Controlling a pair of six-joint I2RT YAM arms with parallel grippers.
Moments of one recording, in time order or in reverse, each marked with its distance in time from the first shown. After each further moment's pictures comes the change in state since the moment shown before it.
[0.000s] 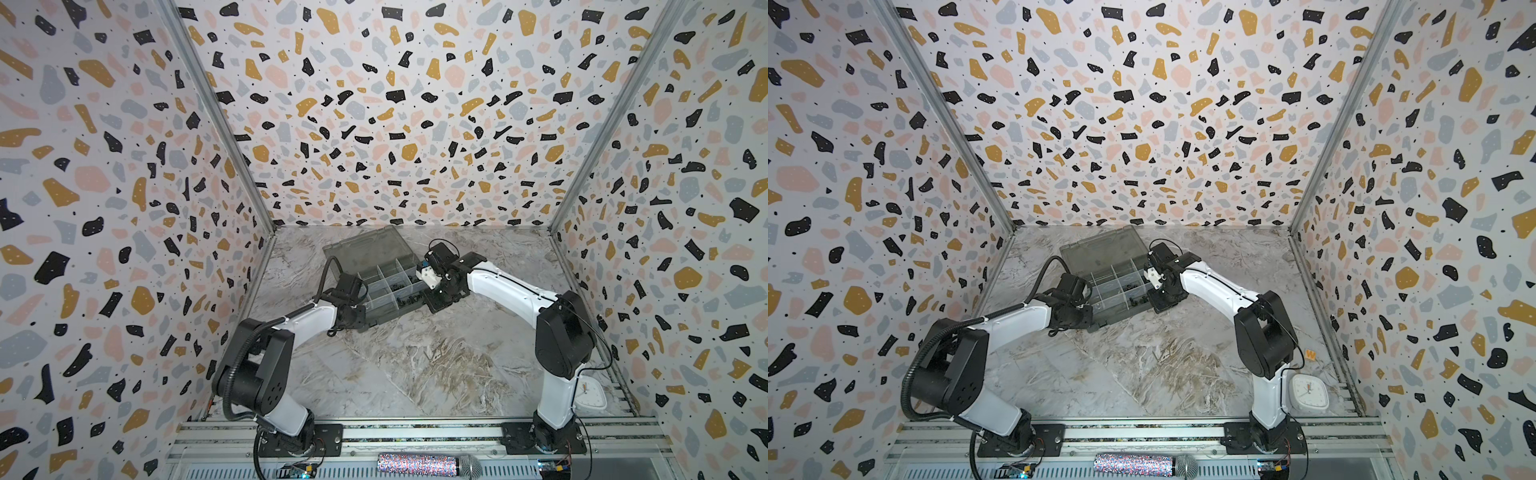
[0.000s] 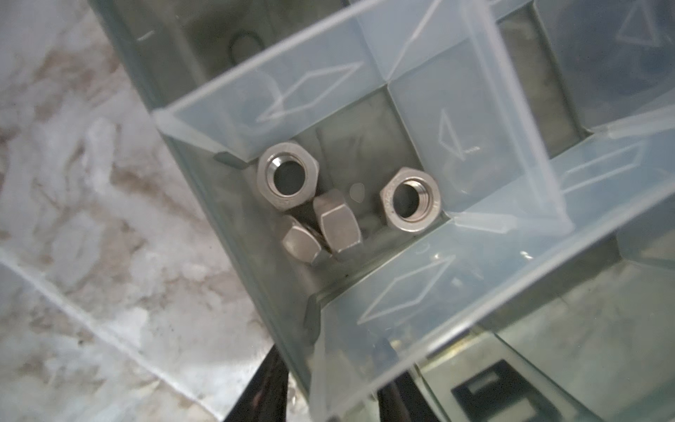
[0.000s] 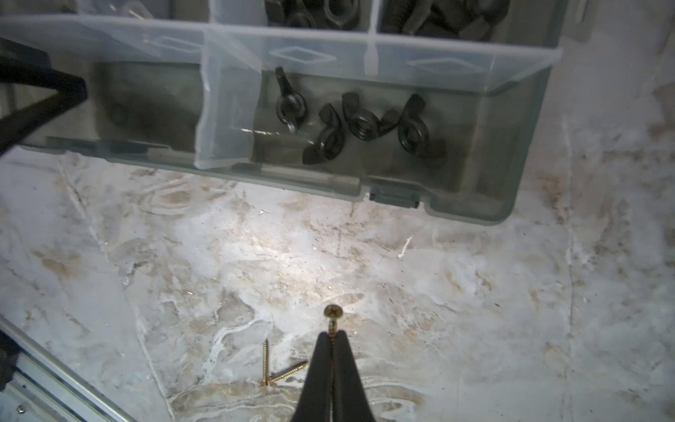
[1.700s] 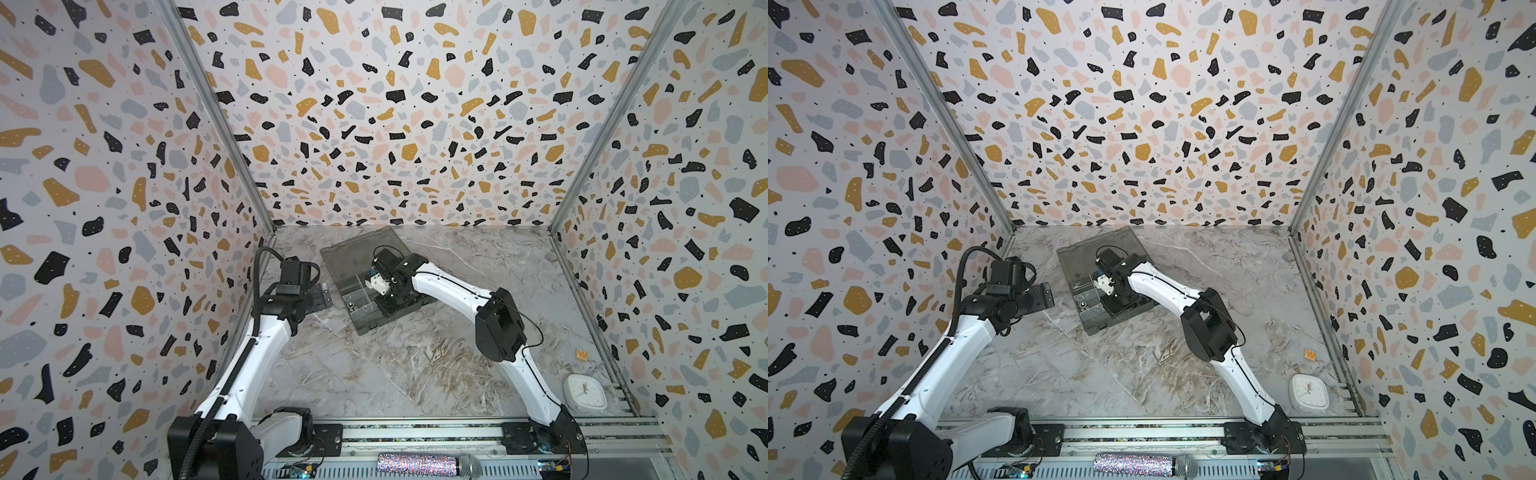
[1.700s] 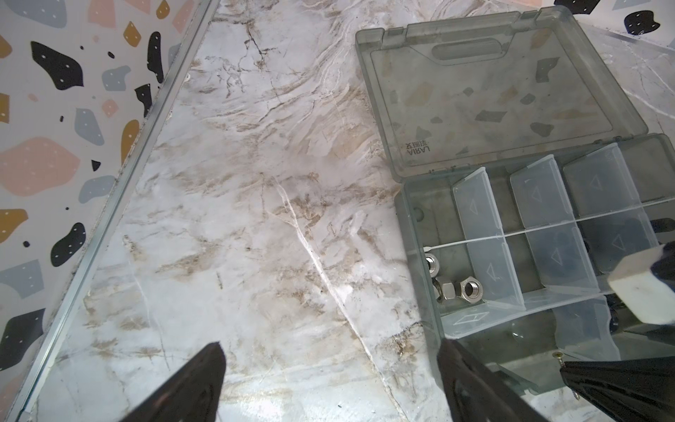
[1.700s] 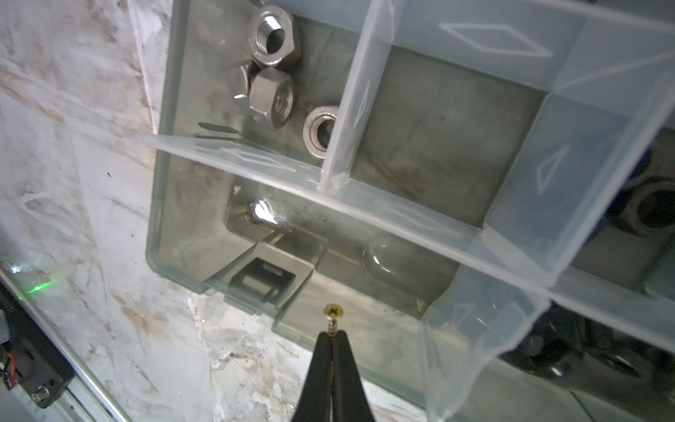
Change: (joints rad) left arm 0.272 -0.400 0.129 -0.279 -0.111 -0.034; right arm 0.177 0.457 0.564 -0.144 -0.086 -0.019
